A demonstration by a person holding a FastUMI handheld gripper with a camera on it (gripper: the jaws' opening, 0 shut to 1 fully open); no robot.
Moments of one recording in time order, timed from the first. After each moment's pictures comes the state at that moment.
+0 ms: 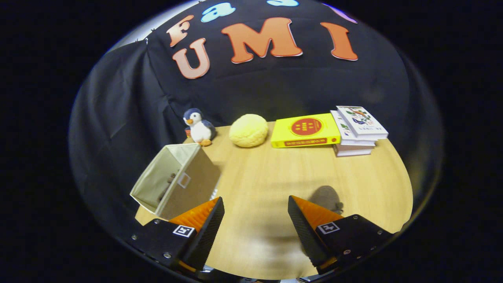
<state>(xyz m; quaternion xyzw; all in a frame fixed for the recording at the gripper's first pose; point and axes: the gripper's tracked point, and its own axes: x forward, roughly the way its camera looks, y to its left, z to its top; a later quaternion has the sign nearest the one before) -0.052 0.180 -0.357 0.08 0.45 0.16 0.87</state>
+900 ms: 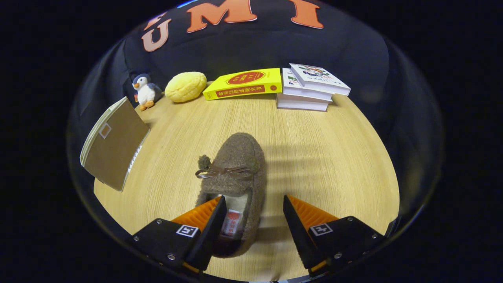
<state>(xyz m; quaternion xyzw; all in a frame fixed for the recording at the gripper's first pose) -0.089 0.044 -0.503 0.02 0.54 0.09 0.84</state>
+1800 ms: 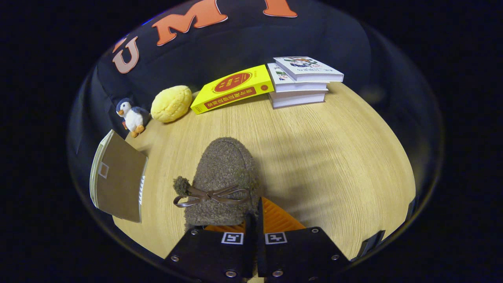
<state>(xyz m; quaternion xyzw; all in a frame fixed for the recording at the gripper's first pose) -0.064 0.084 -0.477 0.10 0.55 0.03 0.83</state>
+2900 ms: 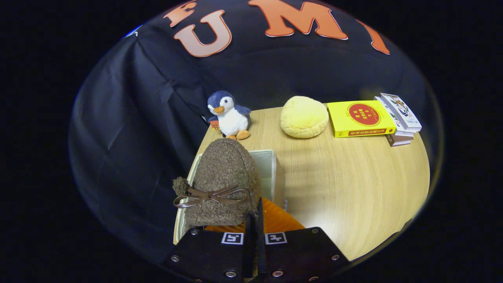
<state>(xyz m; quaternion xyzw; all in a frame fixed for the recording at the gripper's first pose) -0.021 0.466 -0.329 0.11 0.55 0.17 0.81</state>
